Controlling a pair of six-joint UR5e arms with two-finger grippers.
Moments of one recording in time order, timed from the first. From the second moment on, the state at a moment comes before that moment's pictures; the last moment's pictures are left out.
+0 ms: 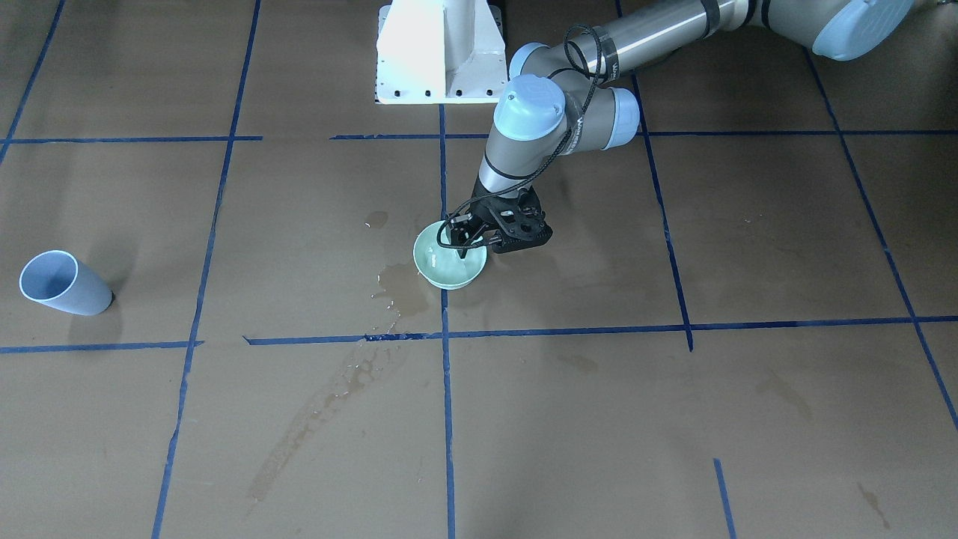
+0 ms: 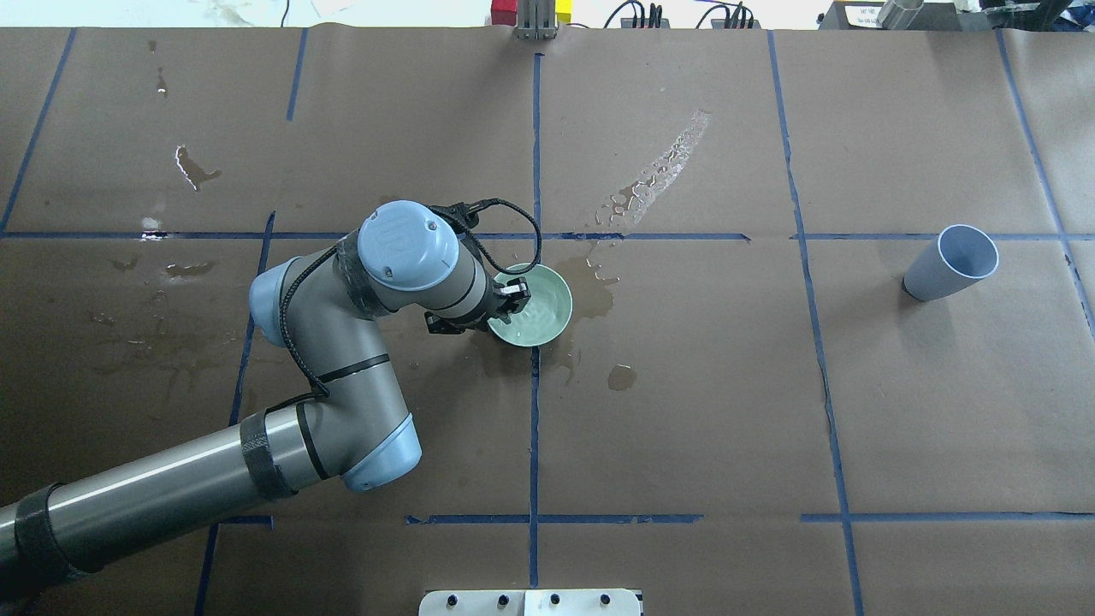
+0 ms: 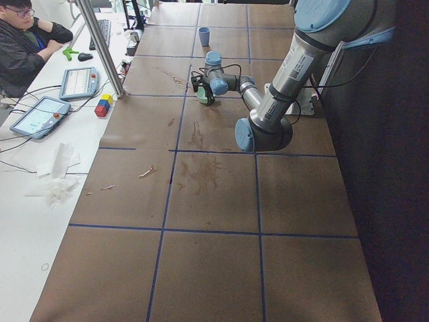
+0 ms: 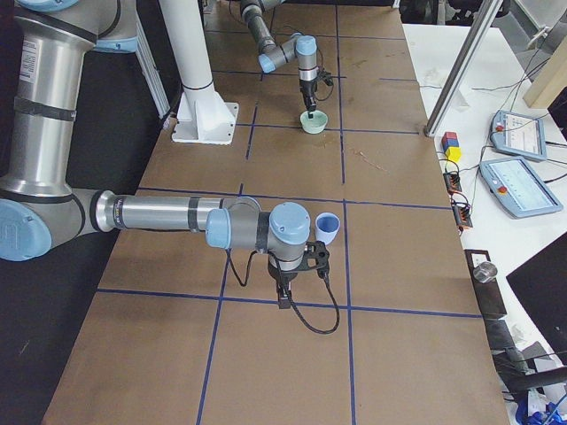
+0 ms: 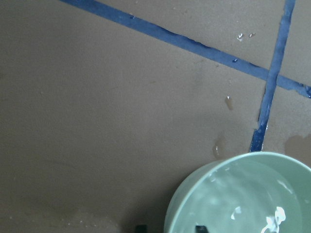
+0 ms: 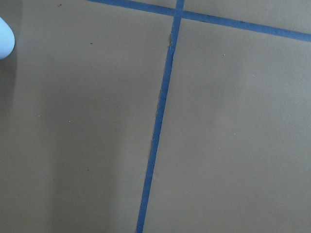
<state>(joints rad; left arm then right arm) -0.53 -2.29 -1.47 -1.91 -1.87 -1.54 1.52 -1.80 1.81 -1.61 2.31 -0.14</state>
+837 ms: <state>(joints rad) -0.70 -2.05 -1.86 -1.65 -2.04 -1.21 1.51 -1.80 1.93 -1.61 2.38 -0.12</state>
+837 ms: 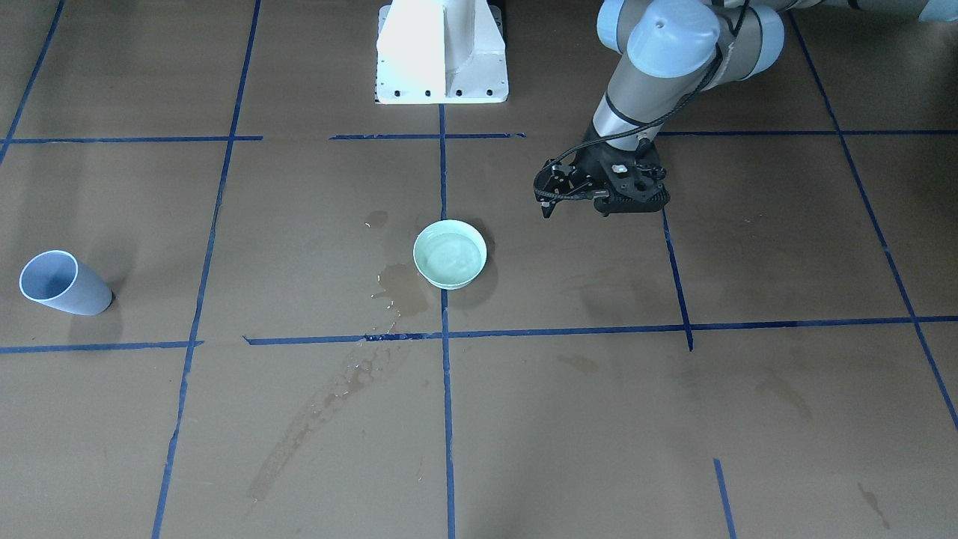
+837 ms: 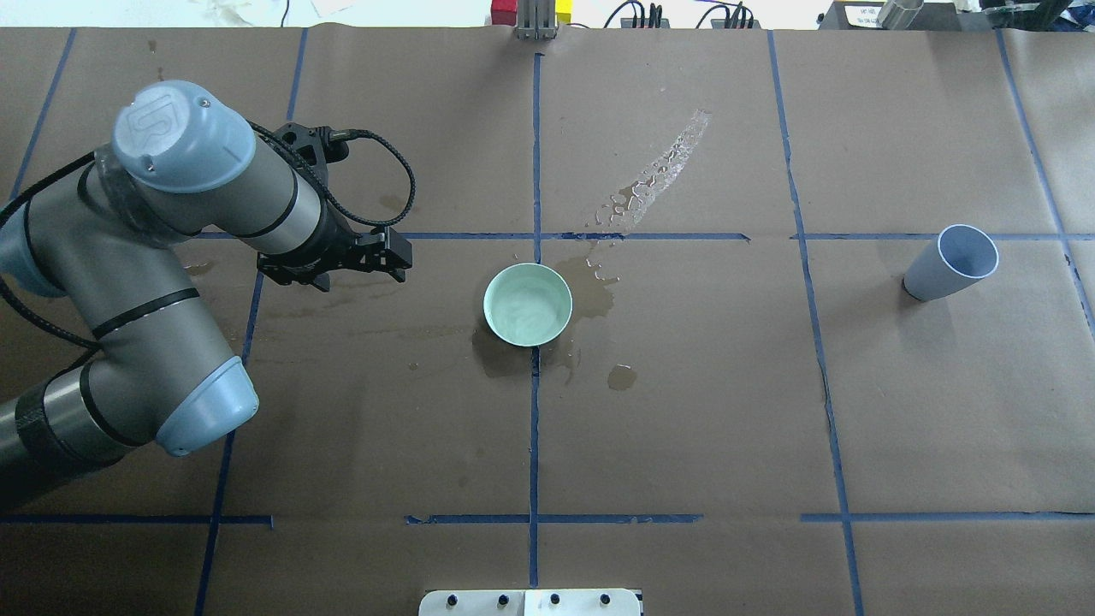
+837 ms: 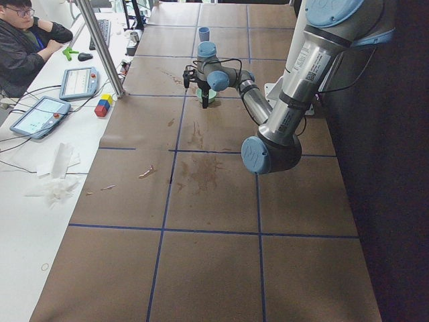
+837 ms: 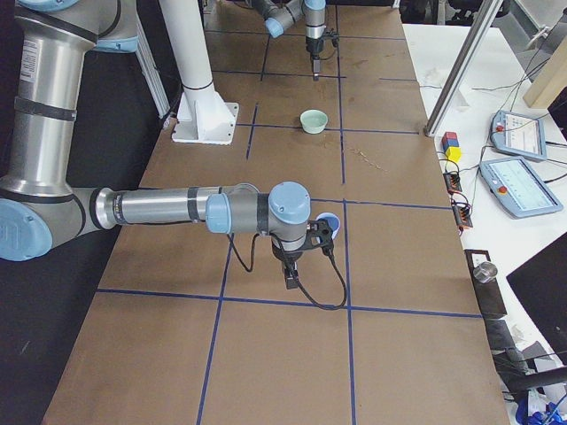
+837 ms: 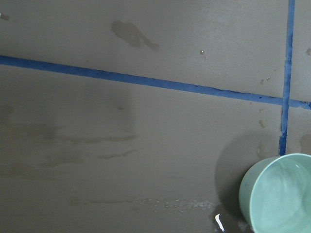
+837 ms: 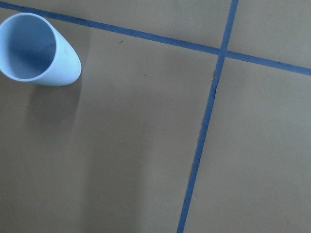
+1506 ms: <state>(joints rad) -0.70 -2.04 -1.86 -1.65 -2.03 -1.20 1.20 -1.82 2.08 -1.20 2.28 0.59</state>
